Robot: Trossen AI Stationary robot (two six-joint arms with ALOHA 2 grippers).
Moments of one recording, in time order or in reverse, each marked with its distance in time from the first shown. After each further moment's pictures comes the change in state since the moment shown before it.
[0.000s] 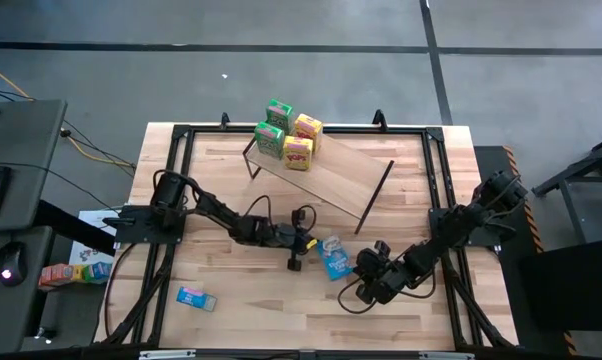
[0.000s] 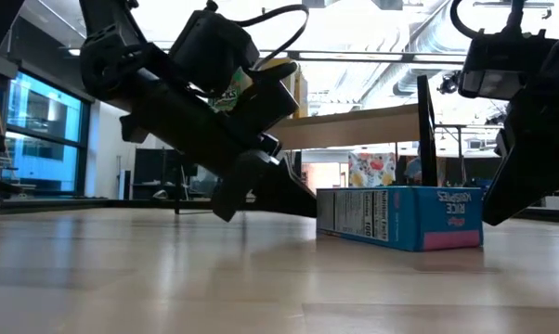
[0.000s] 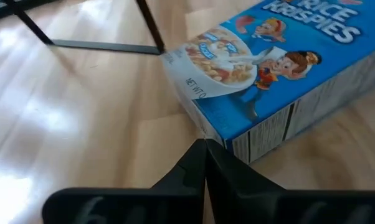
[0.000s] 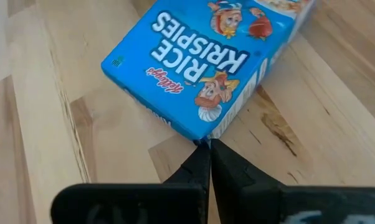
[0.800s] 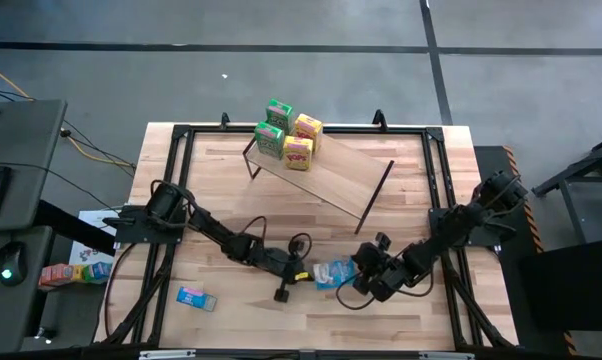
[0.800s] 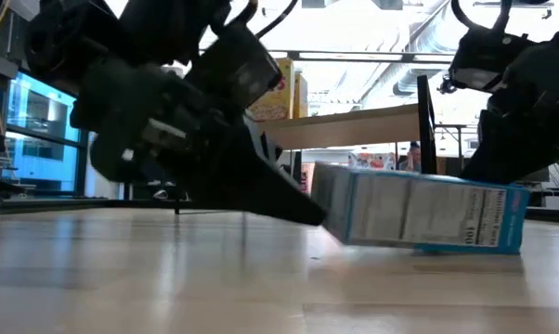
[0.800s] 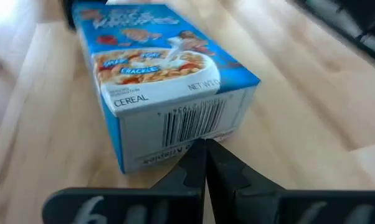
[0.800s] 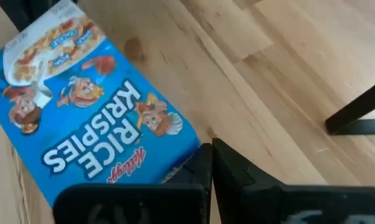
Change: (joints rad) left arm -0.163 0.001 0.001 0.029 0.178 -0.213; right arm -0.015 0.000 0.001 -0.043 0.163 -0.027
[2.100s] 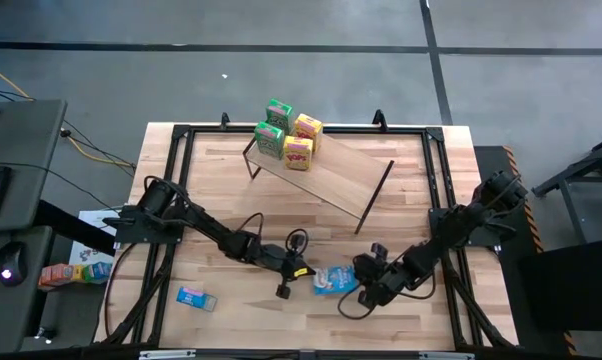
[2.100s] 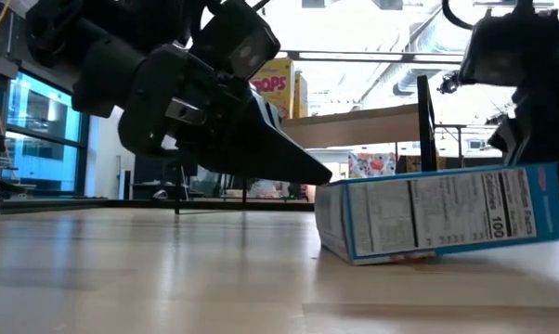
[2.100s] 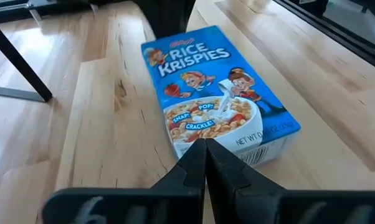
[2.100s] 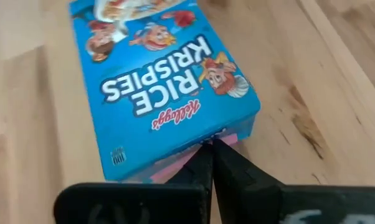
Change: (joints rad) left arm 0.008 -0.039 -0.014 -0.024 -0.084 0.082; right arm 0.013 -0.002 0.045 0.023 -0.238 -0.094
